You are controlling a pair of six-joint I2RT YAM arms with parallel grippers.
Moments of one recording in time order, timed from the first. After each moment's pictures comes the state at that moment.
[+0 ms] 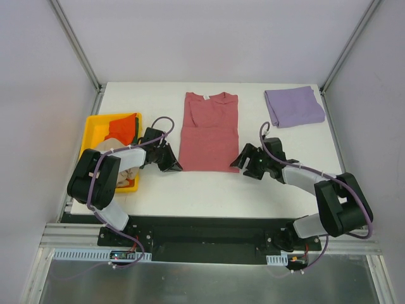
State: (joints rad) left arm -0.31 1.64 0.76 -0.17 0.41 -0.75; right arm 0.37 1.41 0.57 0.01 -0.33 0.79
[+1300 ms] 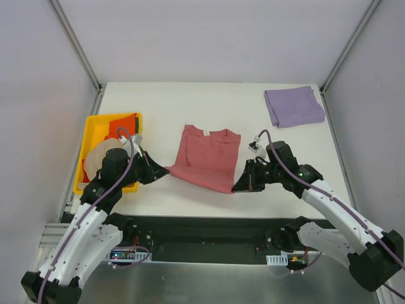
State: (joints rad) left arm -0.33 0.66 0.60 -0.50 0.37 -0.75; right arm 0.57 0.97 0.71 -0.57 -0.58 0.67
